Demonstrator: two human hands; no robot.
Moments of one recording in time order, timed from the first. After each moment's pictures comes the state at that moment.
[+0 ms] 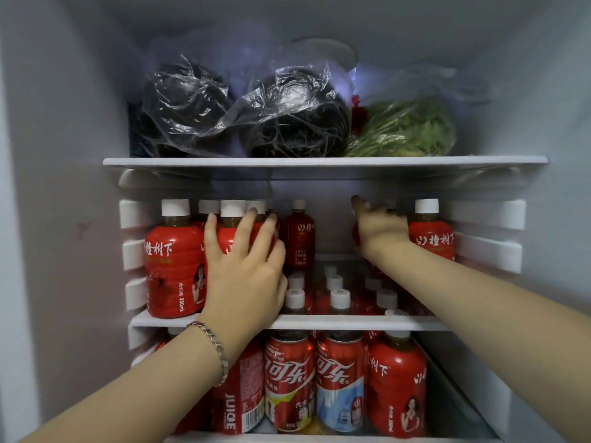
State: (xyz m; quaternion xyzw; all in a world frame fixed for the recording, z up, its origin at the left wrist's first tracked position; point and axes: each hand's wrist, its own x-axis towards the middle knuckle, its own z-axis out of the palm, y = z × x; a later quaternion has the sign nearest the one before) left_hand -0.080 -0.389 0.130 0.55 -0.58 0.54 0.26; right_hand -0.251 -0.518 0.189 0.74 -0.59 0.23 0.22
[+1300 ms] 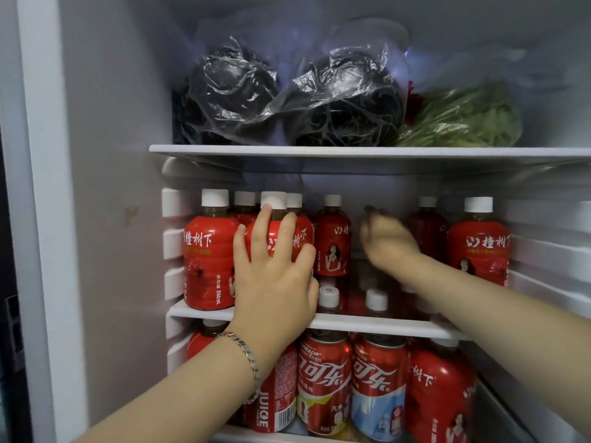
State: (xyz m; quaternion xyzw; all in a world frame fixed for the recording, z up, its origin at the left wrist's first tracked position) left_hand -0.074 -0.382 0.116 0.58 -0.56 0.50 0.32; right_hand -0.208 -0.524 0.173 0.78 -0.53 0.34 0.01
